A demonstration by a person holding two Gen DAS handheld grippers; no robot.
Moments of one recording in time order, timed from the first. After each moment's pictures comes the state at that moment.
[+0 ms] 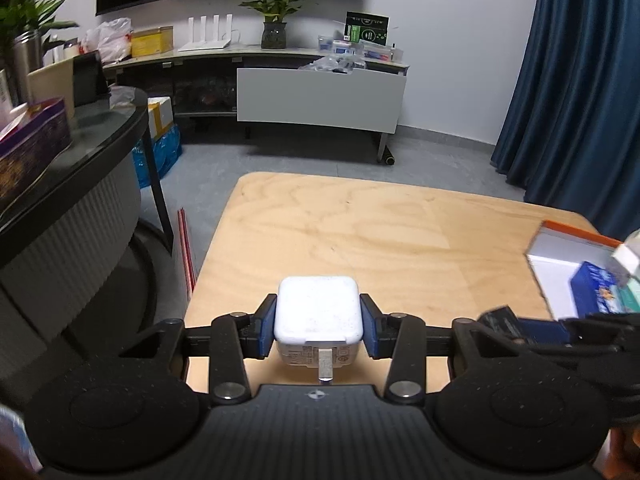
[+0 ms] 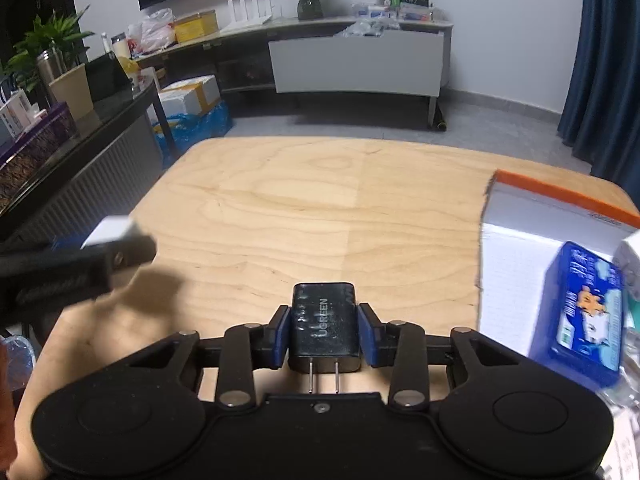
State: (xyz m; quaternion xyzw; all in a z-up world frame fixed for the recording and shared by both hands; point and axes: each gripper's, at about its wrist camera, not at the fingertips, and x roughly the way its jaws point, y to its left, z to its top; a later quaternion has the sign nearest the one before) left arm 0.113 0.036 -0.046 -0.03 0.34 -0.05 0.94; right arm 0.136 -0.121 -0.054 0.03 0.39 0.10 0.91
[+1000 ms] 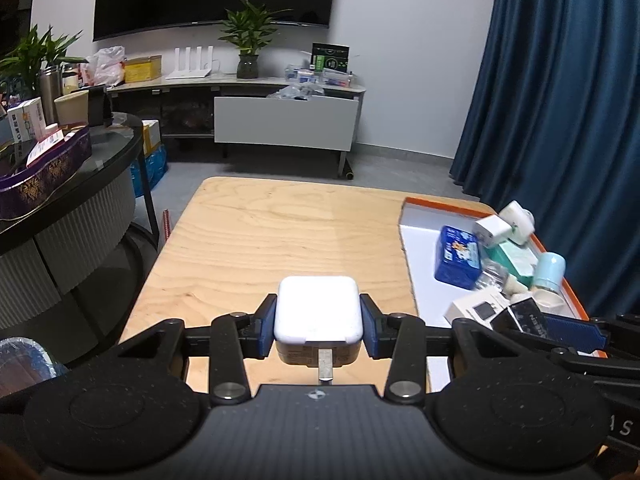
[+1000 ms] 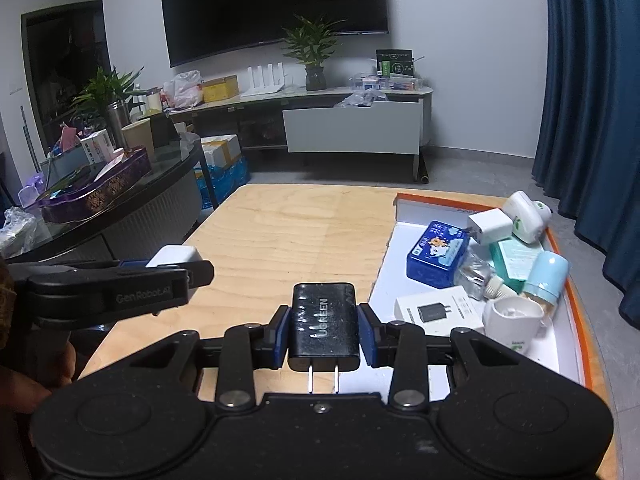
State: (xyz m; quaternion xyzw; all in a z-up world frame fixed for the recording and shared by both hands) left arm -0.025 -0.025 -0.006 -0.03 0.30 -0.08 0.95; right arm -0.069 -0.192 0.028 0.05 0.31 0.11 0.94
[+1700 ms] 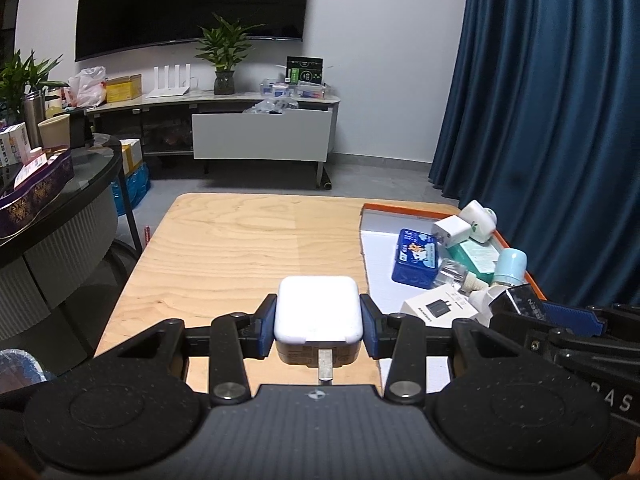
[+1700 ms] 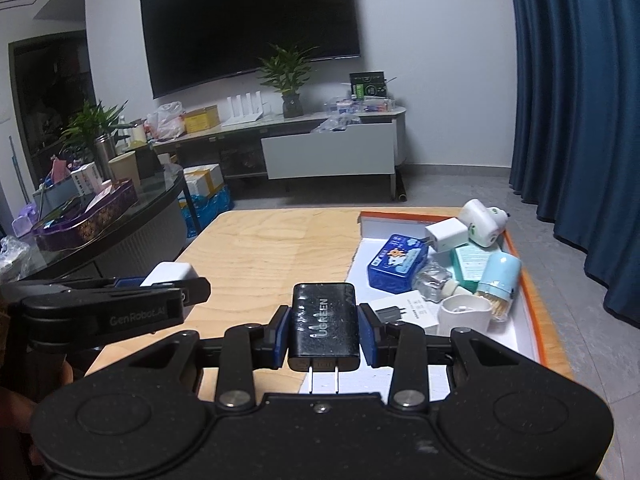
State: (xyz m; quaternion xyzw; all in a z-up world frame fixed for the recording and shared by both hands) left arm -0.052 -0.053 0.001 -0.02 0.28 -0.10 0.95; right arm -0.099 -0.229 0.035 0.08 0.28 0.08 0.96
